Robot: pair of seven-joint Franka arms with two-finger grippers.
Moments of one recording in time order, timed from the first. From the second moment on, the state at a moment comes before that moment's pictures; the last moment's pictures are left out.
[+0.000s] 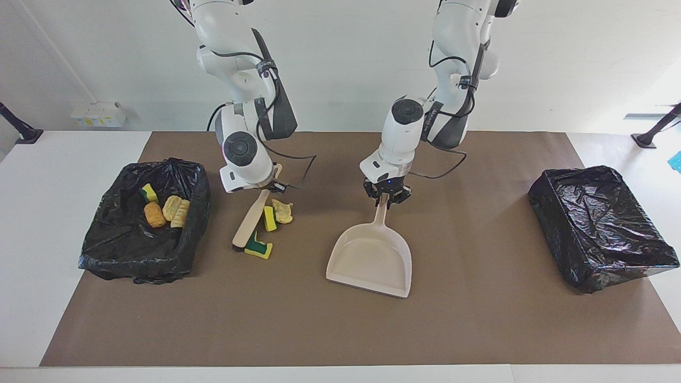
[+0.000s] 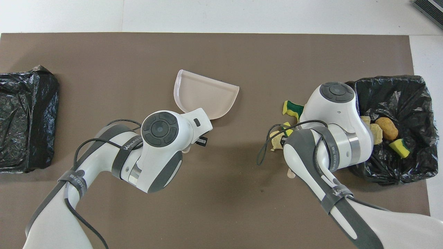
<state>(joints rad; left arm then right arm) -0.53 0.22 -0.05 -1.99 0.00 2.29 -0.19 0.27 0.22 -0.01 -1.97 0.08 1.81 0.66</state>
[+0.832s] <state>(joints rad) -0.36 0.11 -0.04 -1.91 0.00 1.94 0.70 0.27 0.22 -0.01 -1.97 0.08 1.81 0.66</state>
